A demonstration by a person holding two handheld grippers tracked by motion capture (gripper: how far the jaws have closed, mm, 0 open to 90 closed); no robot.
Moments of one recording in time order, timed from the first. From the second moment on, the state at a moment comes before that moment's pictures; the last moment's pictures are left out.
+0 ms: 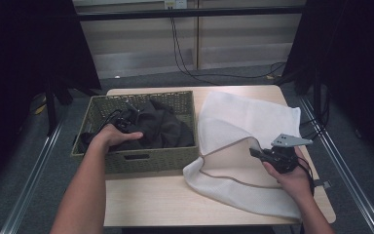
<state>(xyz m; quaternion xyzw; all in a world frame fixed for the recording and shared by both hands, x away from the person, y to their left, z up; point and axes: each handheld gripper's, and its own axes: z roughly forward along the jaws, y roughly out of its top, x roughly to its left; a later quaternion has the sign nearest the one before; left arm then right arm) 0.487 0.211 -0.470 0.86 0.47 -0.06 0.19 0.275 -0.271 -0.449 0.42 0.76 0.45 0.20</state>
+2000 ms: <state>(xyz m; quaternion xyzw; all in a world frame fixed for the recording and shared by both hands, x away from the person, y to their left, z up) 0.380 0.232 -0.255 0.74 0.31 0.18 0.57 0.278 -0.266 -0.455 0.41 0.77 0.45 0.19</state>
